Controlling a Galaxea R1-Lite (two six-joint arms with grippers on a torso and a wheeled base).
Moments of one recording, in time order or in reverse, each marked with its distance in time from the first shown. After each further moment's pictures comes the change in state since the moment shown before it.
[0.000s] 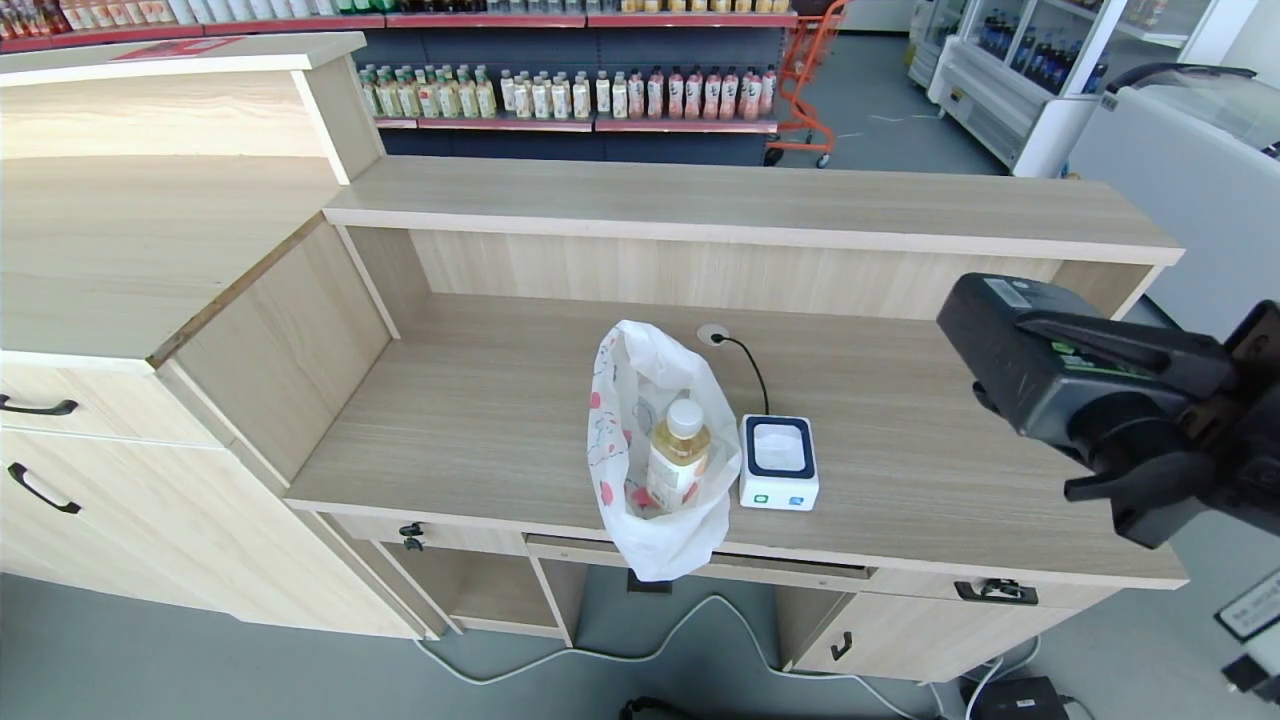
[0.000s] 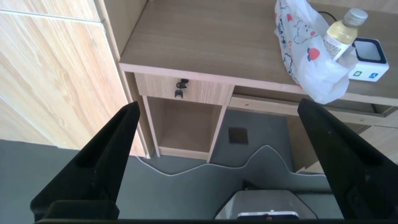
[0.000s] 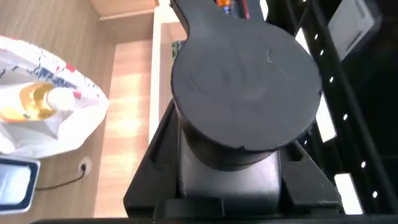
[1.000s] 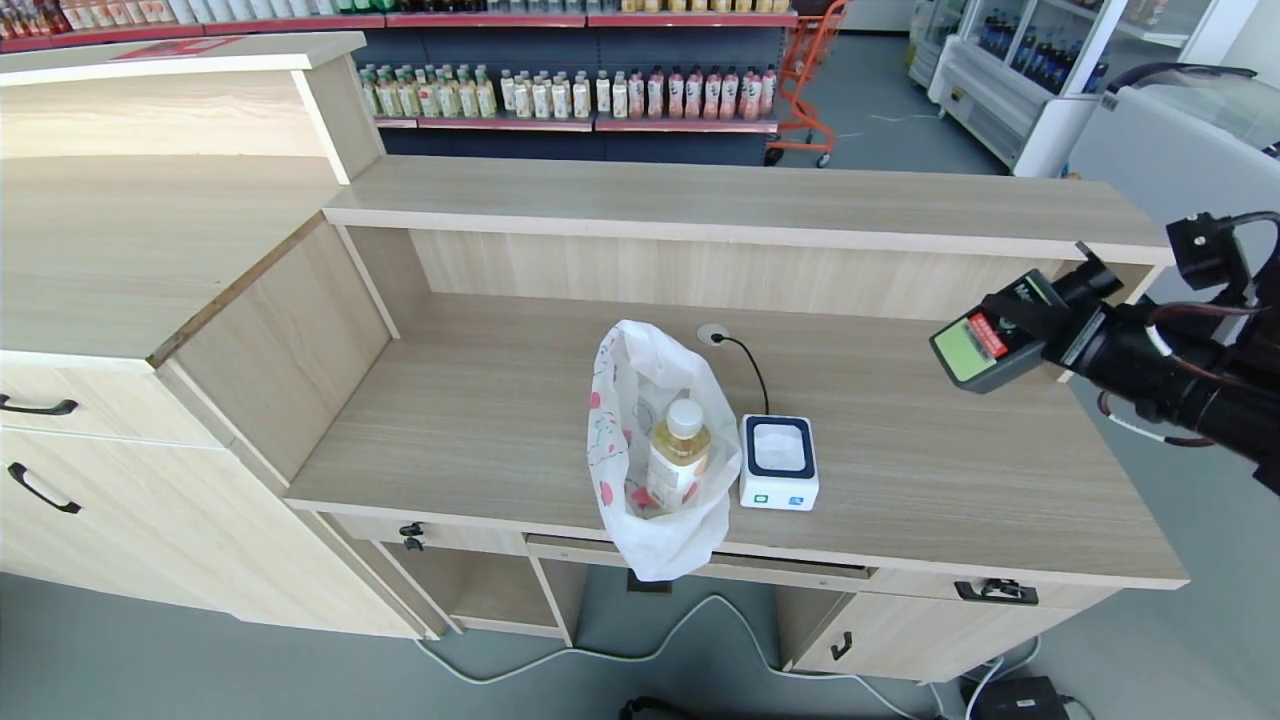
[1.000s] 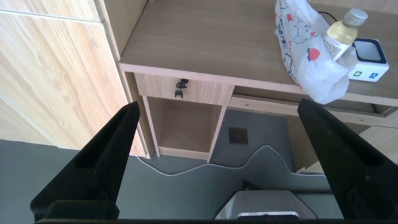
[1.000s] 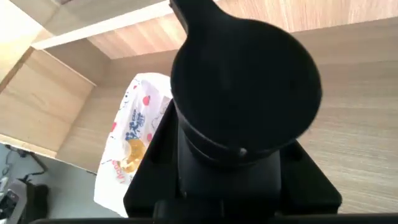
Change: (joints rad) left arm 0.000 0.000 0.000 0.000 0.000 0.000; right arm -0.325 0.447 -0.289 0.017 -0.255 1.908
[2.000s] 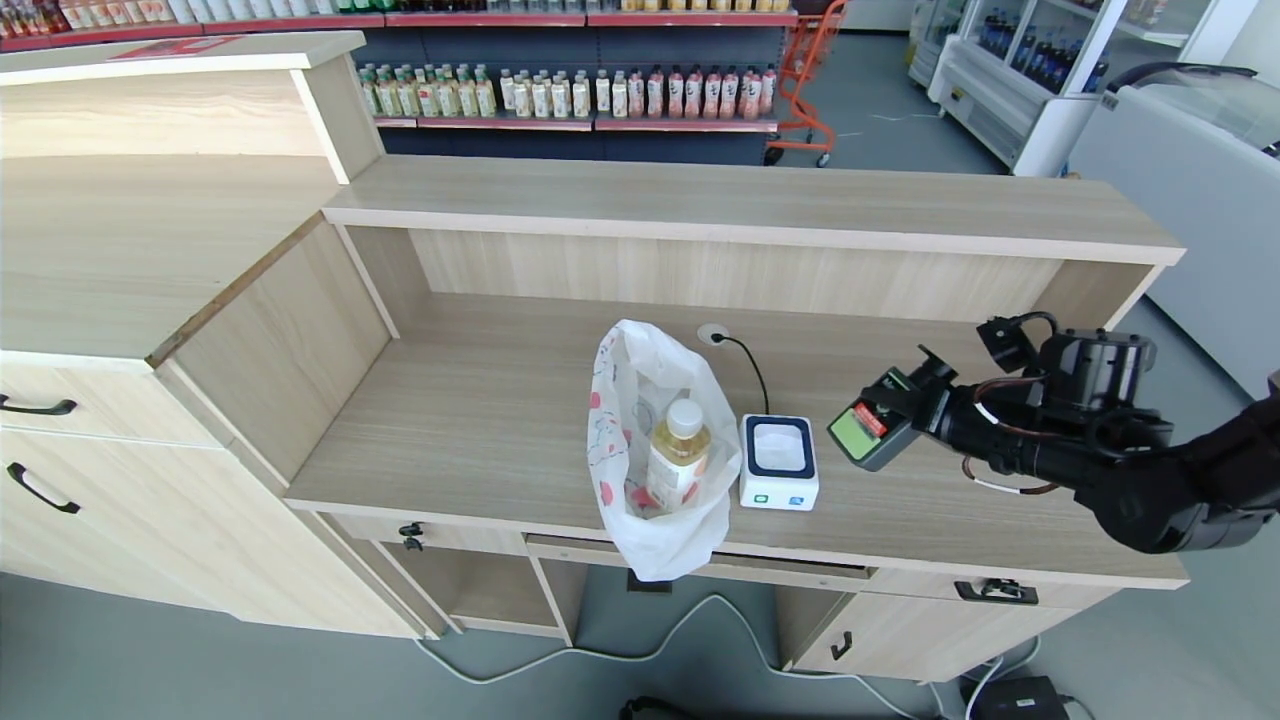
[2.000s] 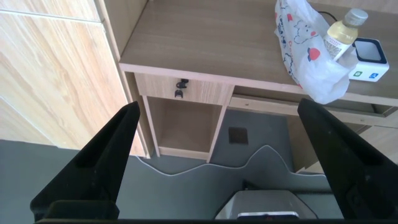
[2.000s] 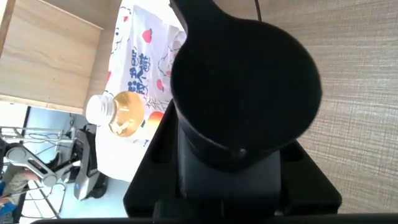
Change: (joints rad) left arm 0.000 0.000 0.000 0.000 0.000 0.000; right arm 0.100 0.331 -0.085 0.016 0.093 0.067
